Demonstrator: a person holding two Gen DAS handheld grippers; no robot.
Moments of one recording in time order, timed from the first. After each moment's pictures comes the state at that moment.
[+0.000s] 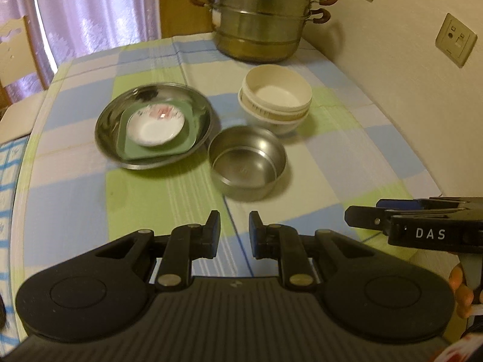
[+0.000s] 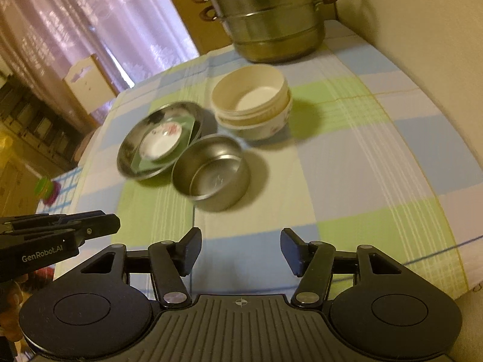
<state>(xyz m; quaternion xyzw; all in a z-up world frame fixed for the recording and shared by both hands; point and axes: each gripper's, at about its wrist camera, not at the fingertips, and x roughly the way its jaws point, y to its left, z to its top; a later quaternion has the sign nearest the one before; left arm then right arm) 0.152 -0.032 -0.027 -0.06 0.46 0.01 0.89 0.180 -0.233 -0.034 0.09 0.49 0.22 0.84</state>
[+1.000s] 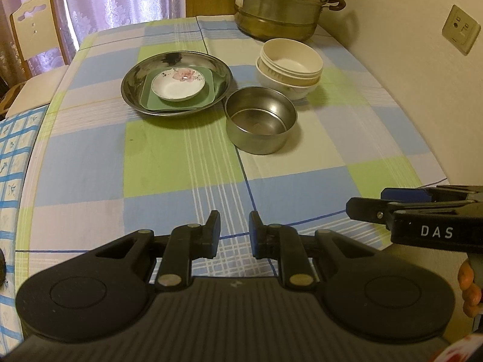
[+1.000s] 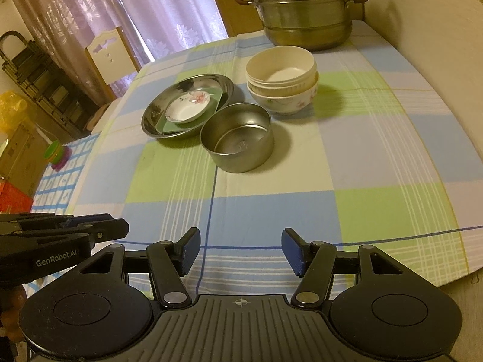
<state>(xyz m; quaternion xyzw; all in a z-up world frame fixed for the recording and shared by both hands) 0.096 -0.041 -0.040 -0.08 0.47 0.05 0.88 0.131 -0.221 -0.036 0.04 0.49 0.26 0.83</state>
